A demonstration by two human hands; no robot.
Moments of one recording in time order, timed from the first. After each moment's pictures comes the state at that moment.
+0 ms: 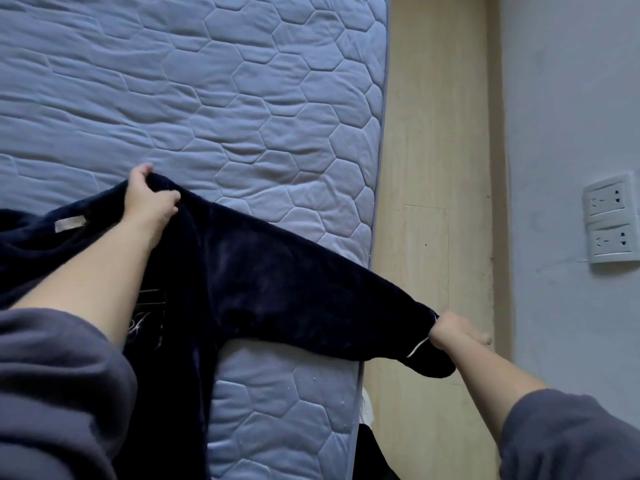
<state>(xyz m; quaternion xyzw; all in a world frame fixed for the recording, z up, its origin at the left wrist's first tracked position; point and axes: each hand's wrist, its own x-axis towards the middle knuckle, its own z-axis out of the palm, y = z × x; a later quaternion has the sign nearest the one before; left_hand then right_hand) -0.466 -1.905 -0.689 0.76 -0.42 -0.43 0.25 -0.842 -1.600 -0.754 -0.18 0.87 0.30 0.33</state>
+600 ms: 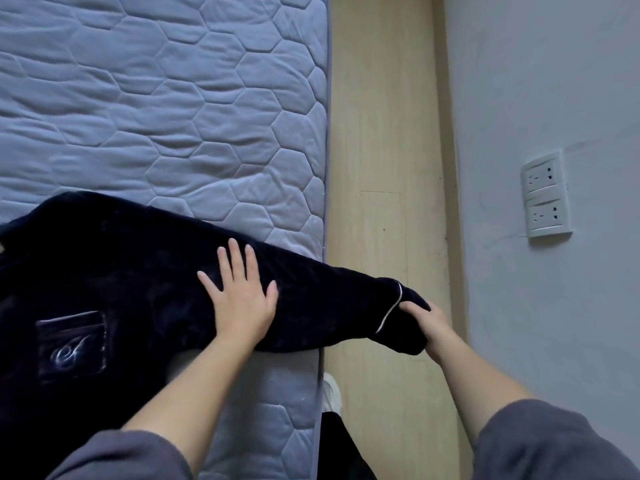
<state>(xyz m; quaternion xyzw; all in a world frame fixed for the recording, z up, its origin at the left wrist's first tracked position) -0.598 -1.708 -0.750 0.58 -0.79 -0.18 -0.11 -0.875 -1.553 -0.746 0.07 0.82 -0.29 0.49</state>
